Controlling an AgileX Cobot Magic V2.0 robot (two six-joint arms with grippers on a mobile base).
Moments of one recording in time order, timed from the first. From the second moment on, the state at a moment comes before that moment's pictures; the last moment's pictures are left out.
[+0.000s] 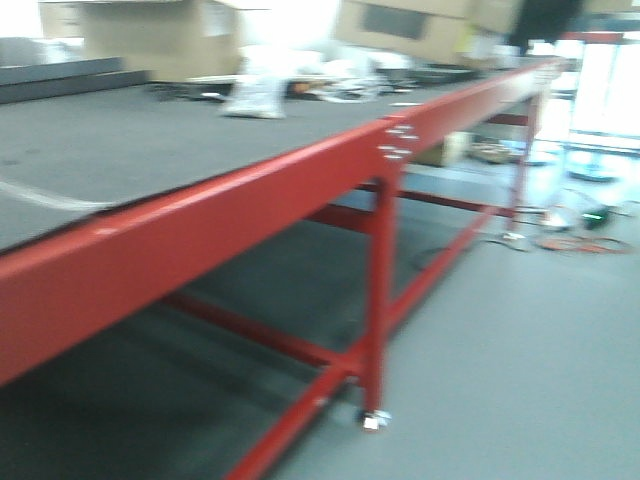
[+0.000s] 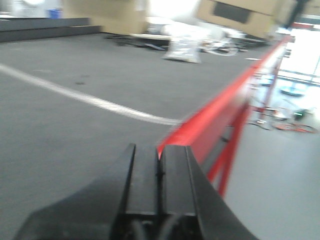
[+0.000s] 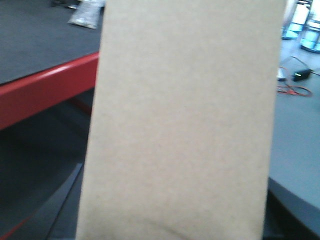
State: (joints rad) left arm -0.12 -0.01 0.03 -0.08 0.05 0.02; right arm 0.31 0.16 -0.62 -0.27 0.80 0.27
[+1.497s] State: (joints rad) left arm -0.14 -0.01 0.03 -0.08 0.05 0.02; right arm 0.31 0.16 -0.62 -0.27 0.80 0.27
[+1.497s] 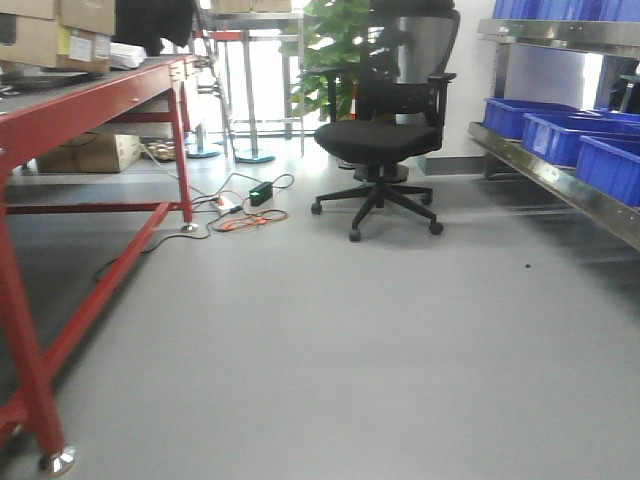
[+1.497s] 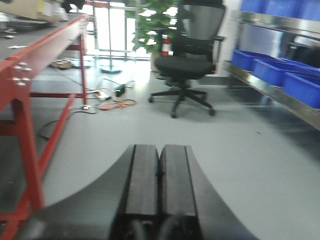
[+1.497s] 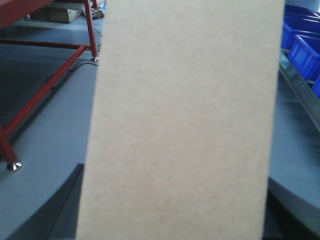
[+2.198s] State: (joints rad) left arm -0.05 -0.01 0.03 -0.08 0.05 0.02; right arm 0.31 0.16 -0.62 -0.27 0.80 0.27
